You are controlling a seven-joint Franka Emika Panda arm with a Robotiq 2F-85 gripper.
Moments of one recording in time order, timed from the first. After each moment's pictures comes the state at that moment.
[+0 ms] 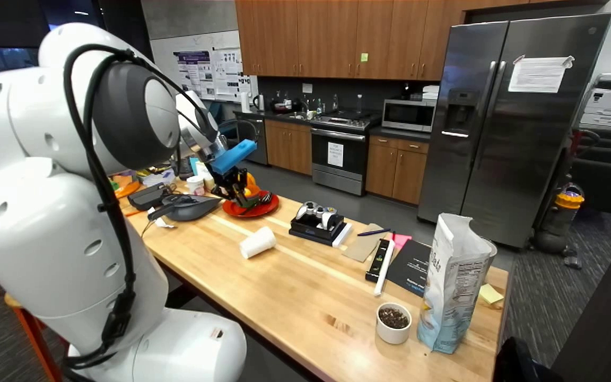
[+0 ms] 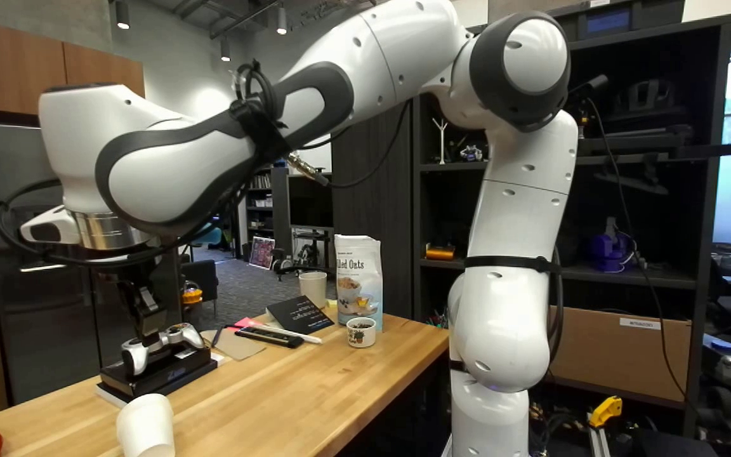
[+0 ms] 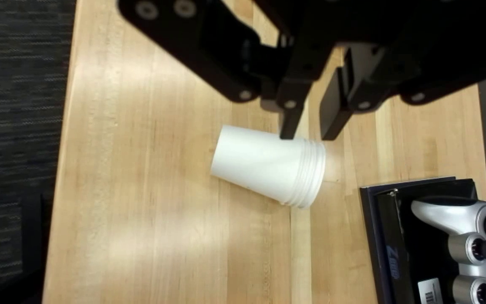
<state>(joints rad) 0.33 -0.24 0.25 -2.22 -0.32 2.08 -0.66</state>
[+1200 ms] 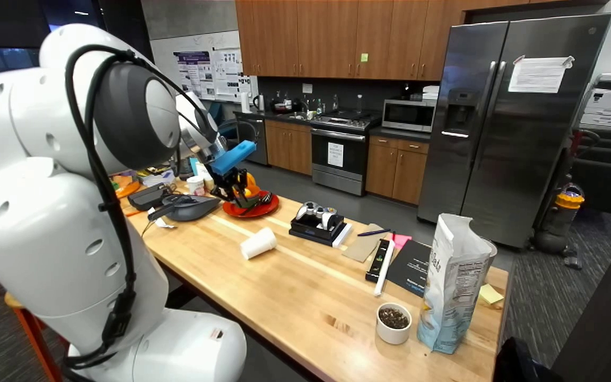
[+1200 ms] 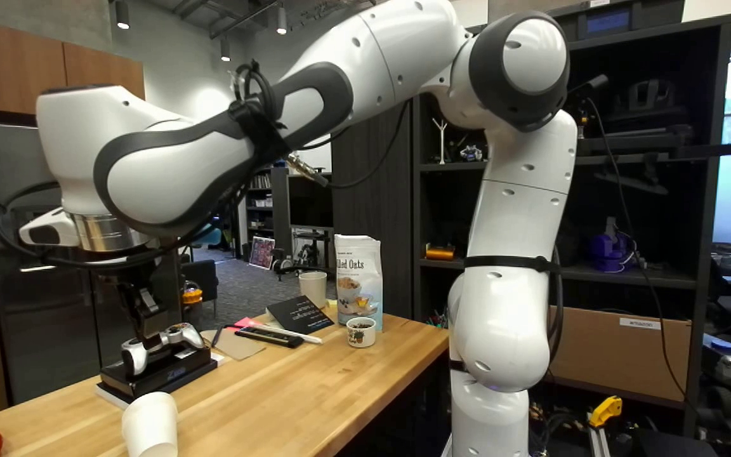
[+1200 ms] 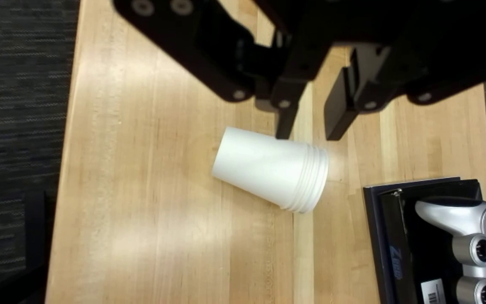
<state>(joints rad) 0.33 -0.23 0.25 -2.22 -0.32 2.08 -0.67</state>
